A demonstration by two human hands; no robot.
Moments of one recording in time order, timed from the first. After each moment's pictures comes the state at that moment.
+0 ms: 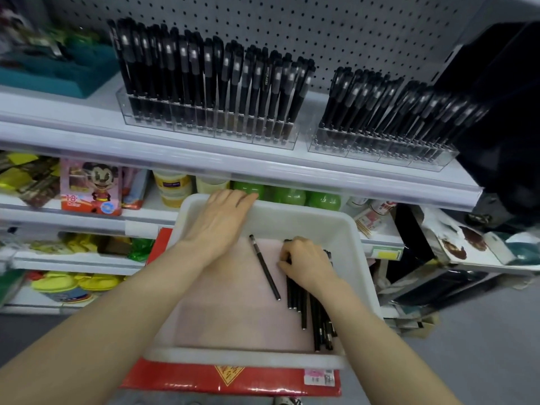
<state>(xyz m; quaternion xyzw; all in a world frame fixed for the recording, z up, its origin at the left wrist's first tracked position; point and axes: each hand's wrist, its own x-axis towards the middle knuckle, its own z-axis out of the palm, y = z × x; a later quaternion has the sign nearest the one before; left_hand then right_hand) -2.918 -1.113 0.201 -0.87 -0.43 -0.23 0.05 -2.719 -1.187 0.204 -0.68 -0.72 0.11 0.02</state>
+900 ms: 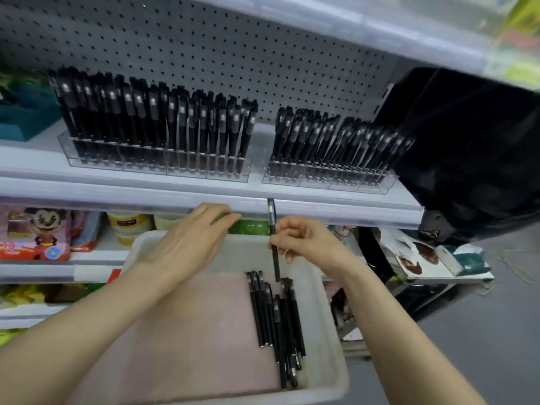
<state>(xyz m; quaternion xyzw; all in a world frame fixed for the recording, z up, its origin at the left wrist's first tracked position) -2.893 -1.115 0.260 -0.90 -0.35 -0.27 0.04 -2.655 -1.178 0.311 -0.56 -0.56 0.50 0.36</state>
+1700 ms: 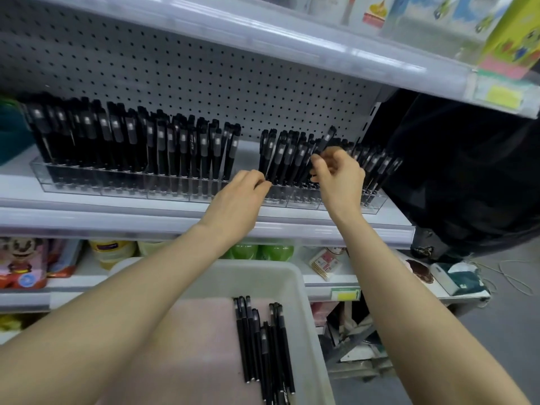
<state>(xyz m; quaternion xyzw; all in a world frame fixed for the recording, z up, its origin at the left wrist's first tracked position) -2.790 -1.054 0.321 -0.87 -0.39 -0.29 0.08 -2.601 -1.081 0.380 -0.65 -0.54 0.02 0.54</state>
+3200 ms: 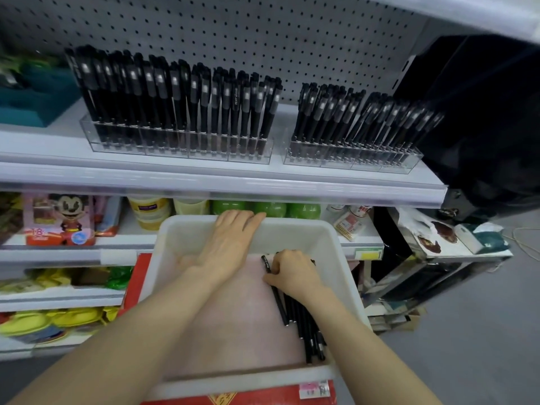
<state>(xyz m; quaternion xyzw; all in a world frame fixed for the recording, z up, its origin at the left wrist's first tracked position) -2.874 -1.106 0.183 -0.88 -0.37 -0.28 0.05 -2.718 -1.182 0.202 -0.75 -0.64 0.16 0.03</state>
